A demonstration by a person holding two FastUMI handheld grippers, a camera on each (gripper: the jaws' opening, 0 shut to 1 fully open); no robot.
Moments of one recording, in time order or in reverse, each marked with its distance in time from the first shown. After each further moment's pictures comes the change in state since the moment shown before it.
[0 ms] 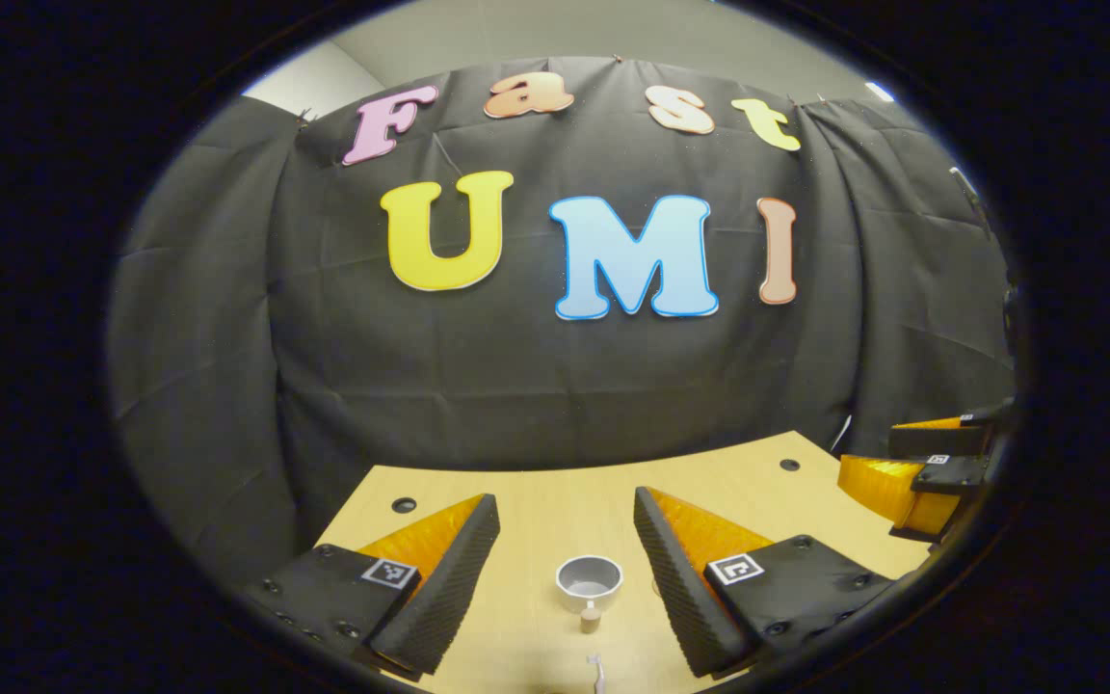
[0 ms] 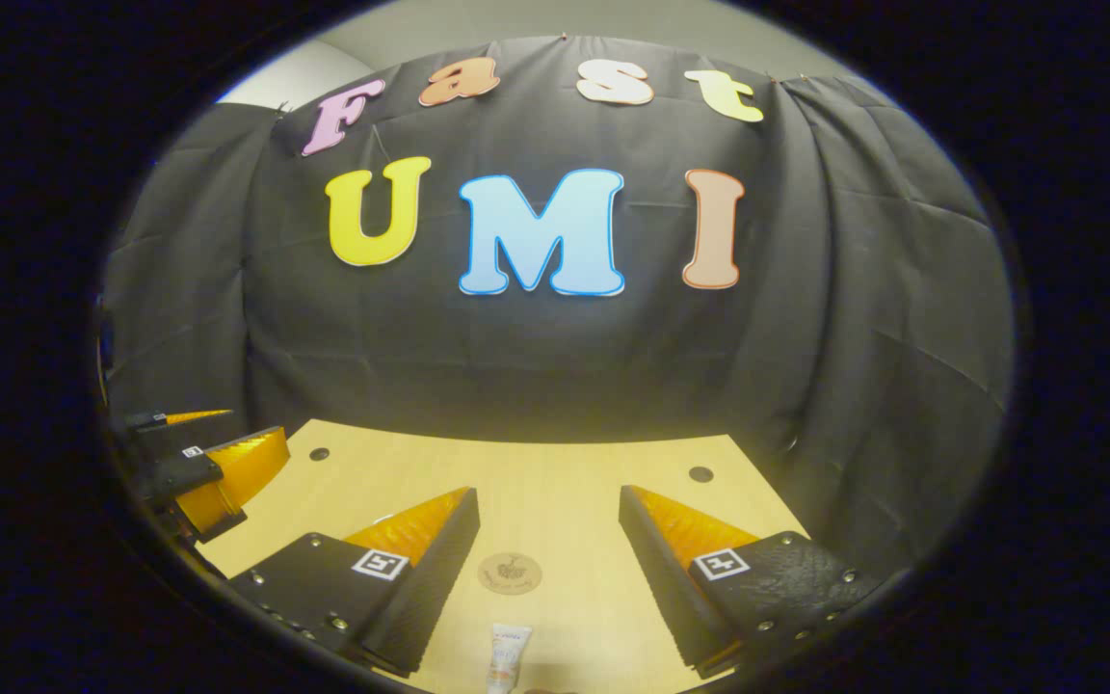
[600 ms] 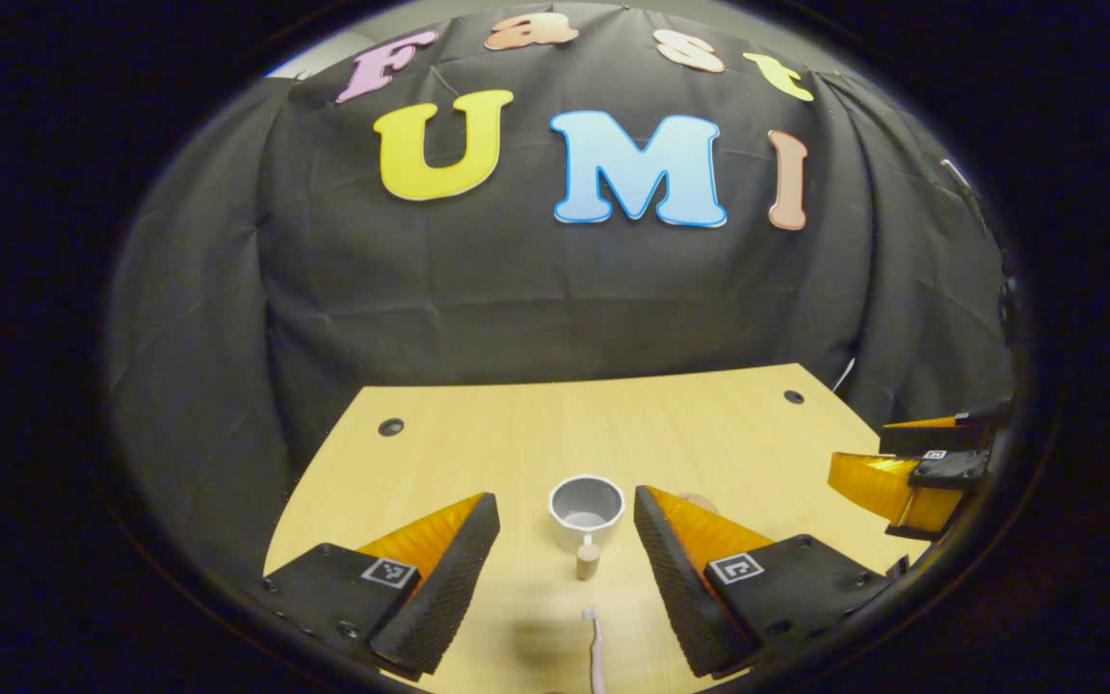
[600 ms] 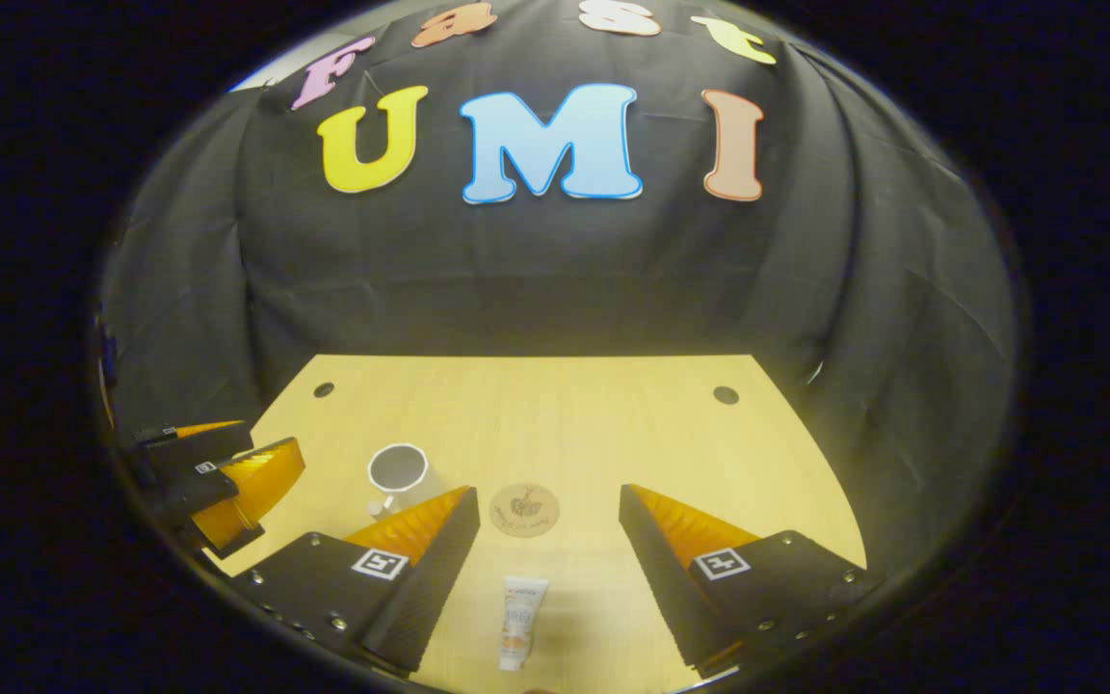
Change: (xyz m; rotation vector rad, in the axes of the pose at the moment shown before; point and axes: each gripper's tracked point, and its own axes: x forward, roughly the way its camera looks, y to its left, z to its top) left arm 0.013 0.001 -0.106 -0.045 0.259 -0.002; right arm 0.026 0.014 -0.082 0.015 0.263 0.040
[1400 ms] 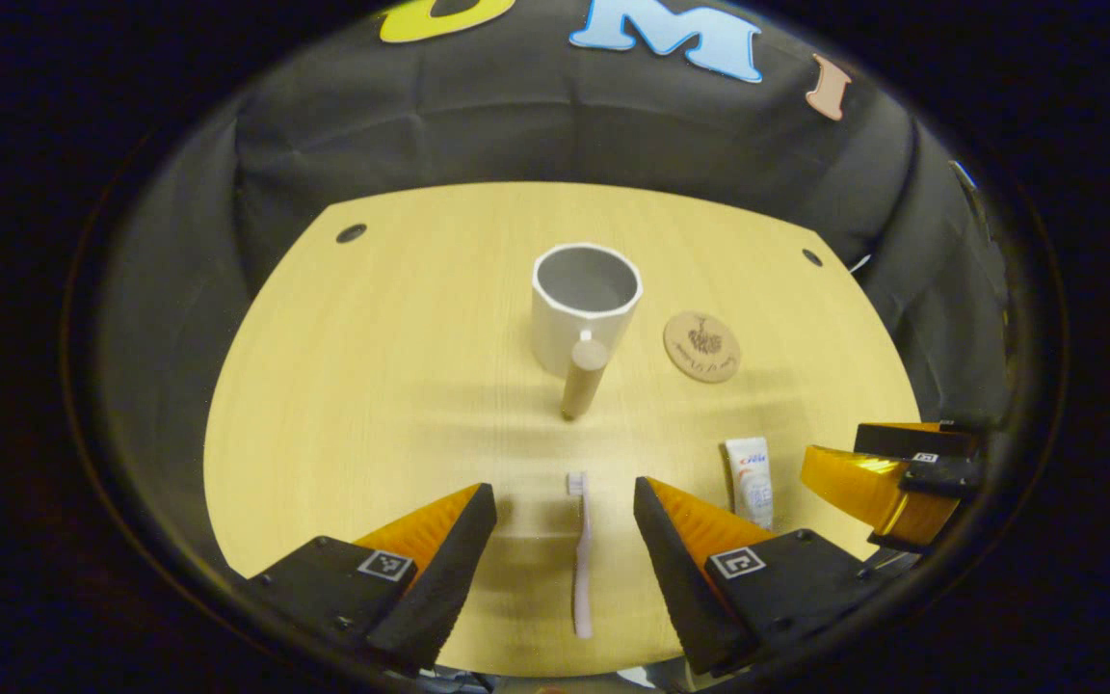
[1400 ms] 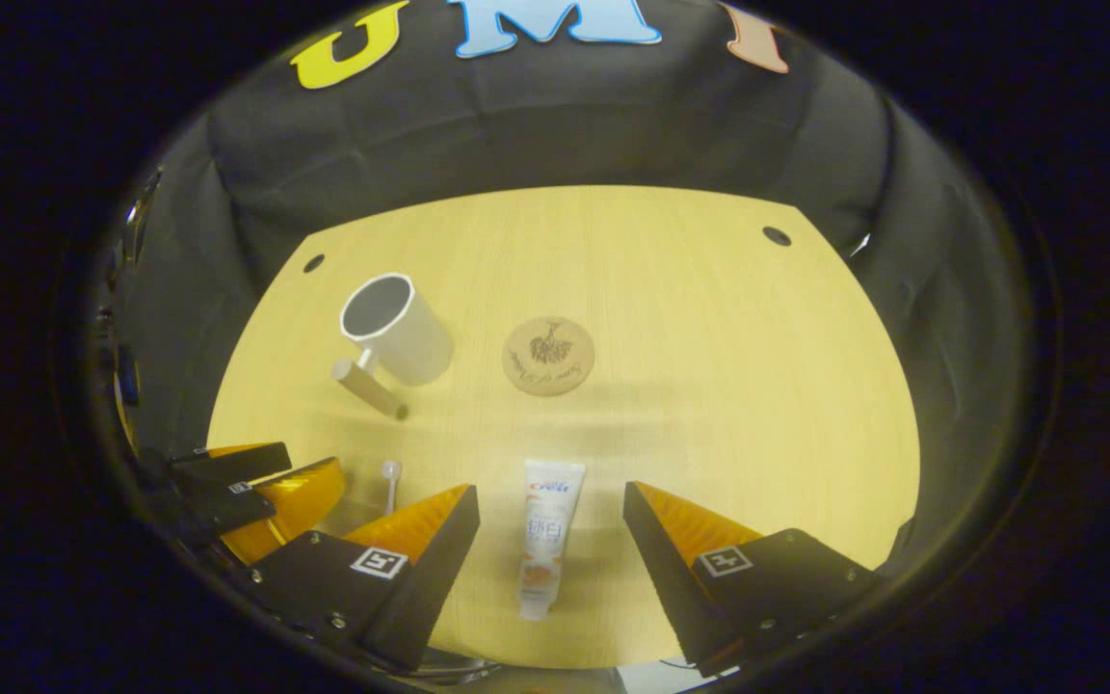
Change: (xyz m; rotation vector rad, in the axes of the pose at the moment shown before) left arm 0.028 -0.009 -0.185 -0.111 0.560 -0.038; right arm 0.040 0.027 -0.140 0.046 0.457 0.060
